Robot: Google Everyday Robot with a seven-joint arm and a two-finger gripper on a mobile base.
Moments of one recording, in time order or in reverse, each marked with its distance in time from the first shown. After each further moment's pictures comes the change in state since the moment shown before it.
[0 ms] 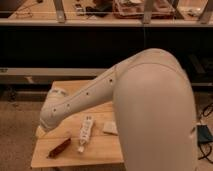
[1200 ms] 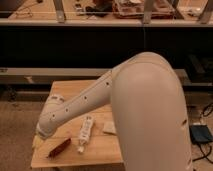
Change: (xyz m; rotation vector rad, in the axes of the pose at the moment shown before) arm -0.013 -0.025 0.015 0.079 0.001 -0.184
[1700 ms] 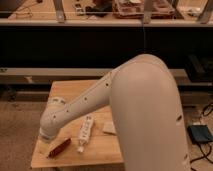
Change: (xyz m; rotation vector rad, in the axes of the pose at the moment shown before) arm -0.023 -0.003 0.010 0.030 -0.052 -0.181
